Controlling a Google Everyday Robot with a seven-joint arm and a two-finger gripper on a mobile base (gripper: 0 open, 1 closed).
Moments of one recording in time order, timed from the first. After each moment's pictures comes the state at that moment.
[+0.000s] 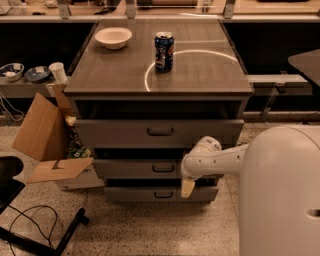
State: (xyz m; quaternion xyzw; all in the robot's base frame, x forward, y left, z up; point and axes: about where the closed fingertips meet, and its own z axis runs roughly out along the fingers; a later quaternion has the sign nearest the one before) arm 0.631 -0.120 0.434 -0.65 0.73 -0.07 0.17
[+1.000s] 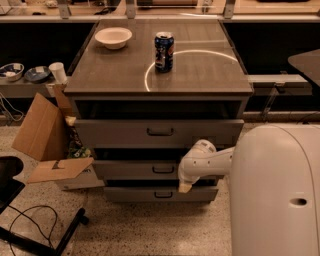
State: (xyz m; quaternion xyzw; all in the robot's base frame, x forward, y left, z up) arm 0.616 -0.111 0.403 -0.66 0.73 -0.05 0.14
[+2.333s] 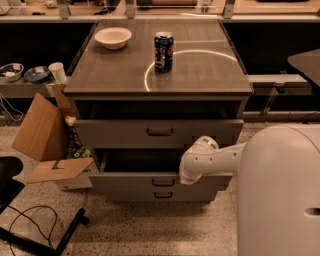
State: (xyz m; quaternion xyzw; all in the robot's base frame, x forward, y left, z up) arm 0.615 -0.113 0.429 -0.66 0.74 -0.05 0.14
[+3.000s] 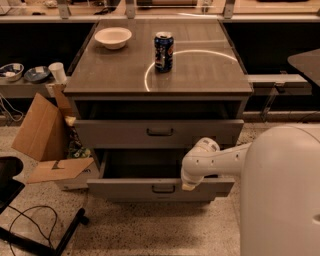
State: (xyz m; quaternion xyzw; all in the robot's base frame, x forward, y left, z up) arm 0.593 -0.130 0.430 -0.65 0.75 -0.05 0.11
